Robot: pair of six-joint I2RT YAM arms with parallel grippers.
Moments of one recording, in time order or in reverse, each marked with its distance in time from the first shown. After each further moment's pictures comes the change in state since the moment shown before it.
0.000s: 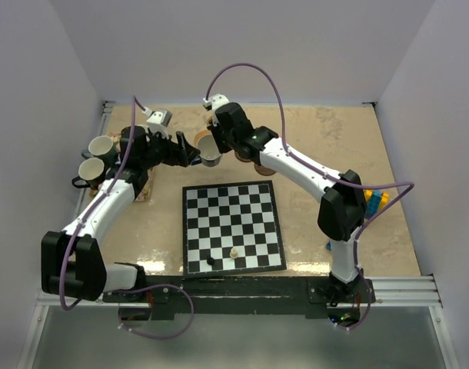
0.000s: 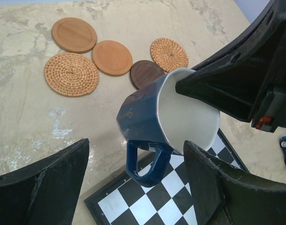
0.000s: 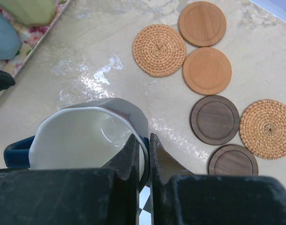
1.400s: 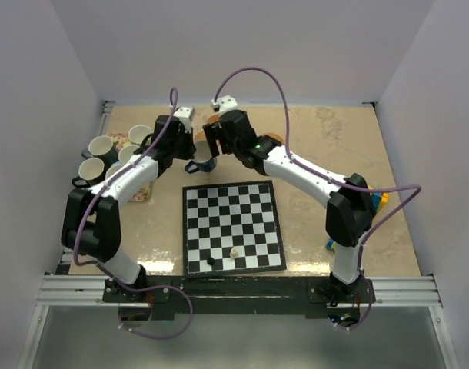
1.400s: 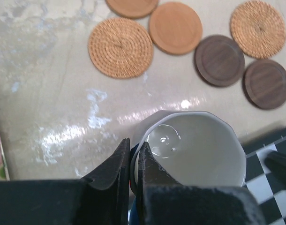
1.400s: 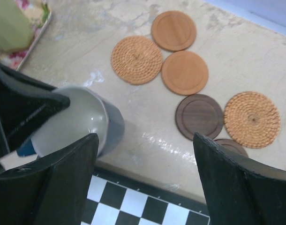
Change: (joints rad) left arm -0.156 0.270 0.207 -0.196 -0.399 0.091; right arm 0.030 -0.062 -0.130 0.135 0.153 0.040
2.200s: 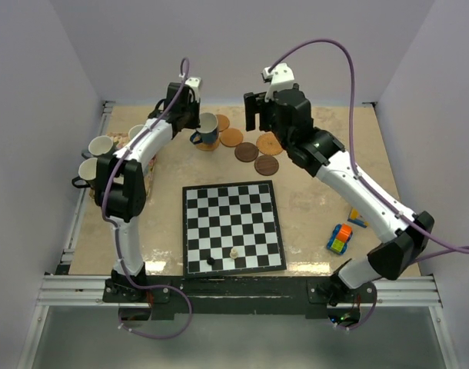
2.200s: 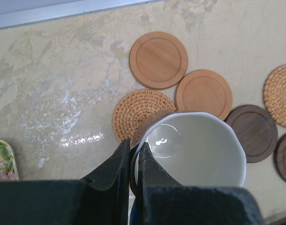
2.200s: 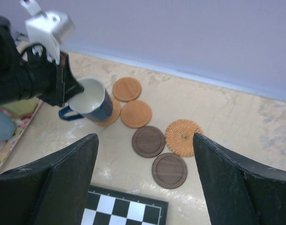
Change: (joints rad) left arm 0.037 0.456 0.633 -0.183 -0.052 0.045; right arm -0.115 -0.394 -0.077 -0.032 0.033 -0.037
